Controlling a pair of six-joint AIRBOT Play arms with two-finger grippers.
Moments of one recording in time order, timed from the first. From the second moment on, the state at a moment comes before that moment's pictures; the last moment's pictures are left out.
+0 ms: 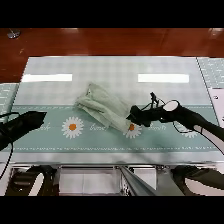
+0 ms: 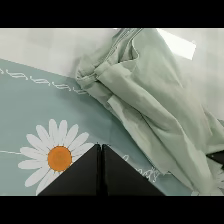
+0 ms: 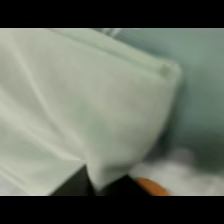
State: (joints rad) left arm -0.02 -0.27 0.55 1.26 -1.02 -1.82; right arm 0.34 -1.38 0.70 -0.50 0.74 1.53
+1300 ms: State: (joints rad) left arm -0.02 -0.27 0.55 1.26 -1.00 -1.82; right arm -0.56 -1.36 1.99 -1.19 1.80 1.68
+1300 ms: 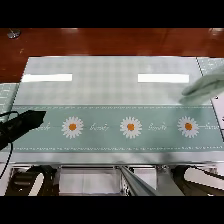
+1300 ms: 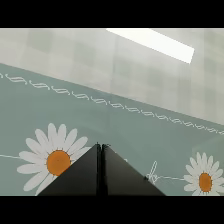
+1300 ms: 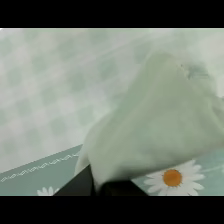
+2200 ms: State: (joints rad) left arm -0.01 -0.31 0.56 1.22 -0.89 -1.80; right arm -1.14 -0.79 1.19 -1.58 1.76 1.72
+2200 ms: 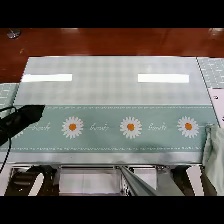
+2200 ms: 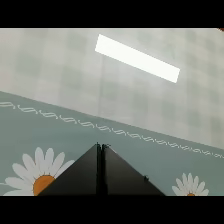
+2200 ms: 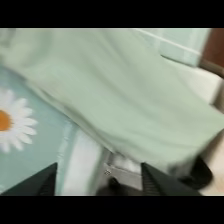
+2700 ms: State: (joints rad) left arm -0.11 -0.90 1.27 0.89 -0.92 -1.45; right arm -0.69 -0.93 1.50 -1.08 1.37 1.49
